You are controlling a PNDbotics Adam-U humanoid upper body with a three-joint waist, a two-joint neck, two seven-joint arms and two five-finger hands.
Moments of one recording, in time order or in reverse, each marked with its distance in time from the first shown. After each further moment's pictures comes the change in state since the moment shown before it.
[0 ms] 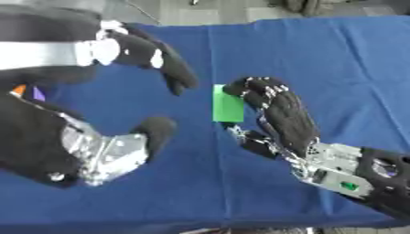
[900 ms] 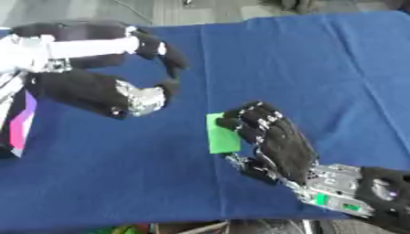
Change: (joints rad) left arm 0.033 -0.147 -0.024 0.287 -0.080 -0.125 0.041; right arm 0.038 0.000 0.066 0.000 0.210 -0.011 -0.012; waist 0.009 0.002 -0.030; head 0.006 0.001
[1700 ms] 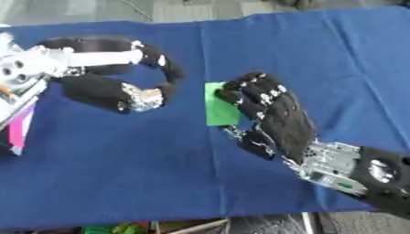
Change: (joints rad) left arm 0.025 -0.079 0.014 0.180 -0.078 -0.160 -0.041; right arm -0.084 0.015 -0.100 0.000 -0.056 -0.020 -0.020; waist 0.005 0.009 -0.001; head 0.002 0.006
